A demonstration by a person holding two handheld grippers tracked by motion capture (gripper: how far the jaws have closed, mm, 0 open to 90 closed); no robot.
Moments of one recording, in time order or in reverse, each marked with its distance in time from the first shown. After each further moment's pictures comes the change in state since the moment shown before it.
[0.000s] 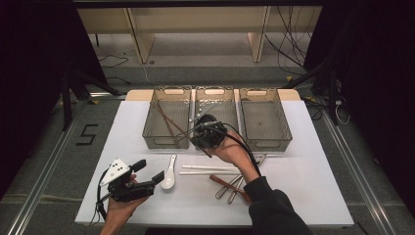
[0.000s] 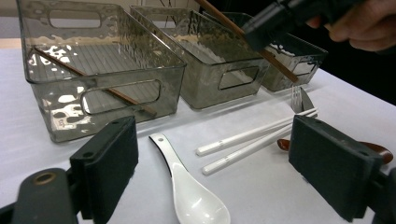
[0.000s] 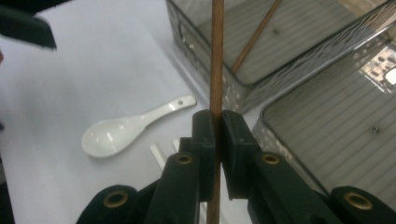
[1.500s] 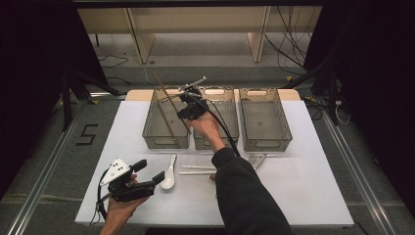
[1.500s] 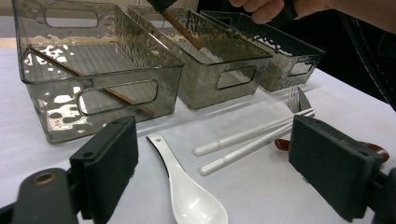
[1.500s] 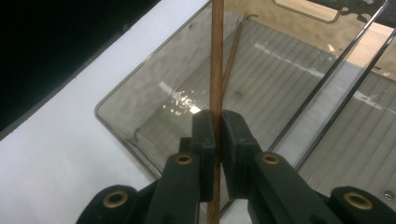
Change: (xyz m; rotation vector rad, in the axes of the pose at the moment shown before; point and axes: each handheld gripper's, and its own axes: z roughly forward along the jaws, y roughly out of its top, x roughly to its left) left arm 0.000 0.001 0.000 -0.004 -0.011 -0.008; right arm -0.047 0.068 0.059 -0.077 -0.049 0.299
